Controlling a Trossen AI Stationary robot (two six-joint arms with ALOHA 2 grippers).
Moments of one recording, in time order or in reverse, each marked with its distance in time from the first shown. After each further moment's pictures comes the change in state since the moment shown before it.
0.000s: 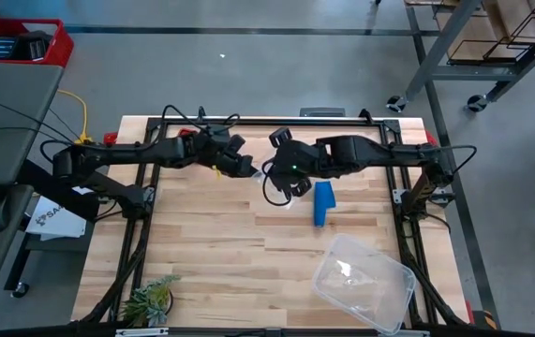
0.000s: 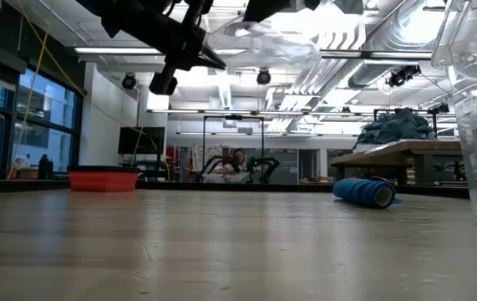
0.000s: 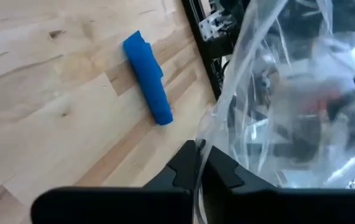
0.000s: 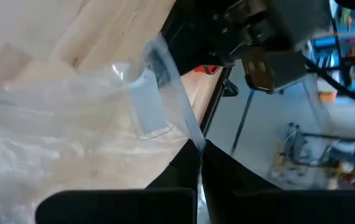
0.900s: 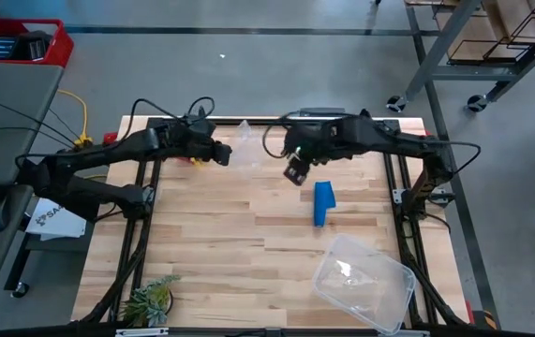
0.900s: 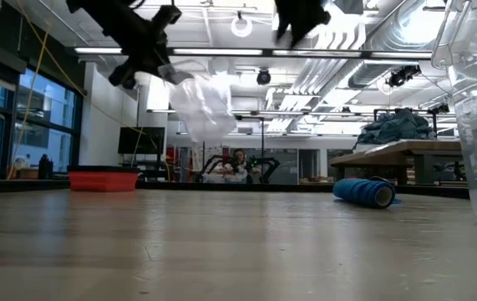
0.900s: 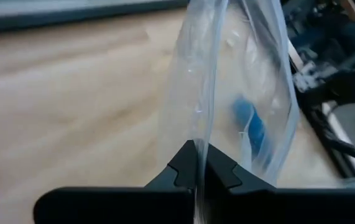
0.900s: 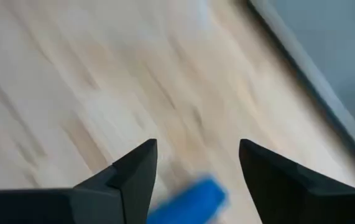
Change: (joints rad) left arm 0.088 -0.221 0.000 -0.369 -0.368 0.280; right arm -0.111 -0.006 0.045 -0.359 -0.131 1.238
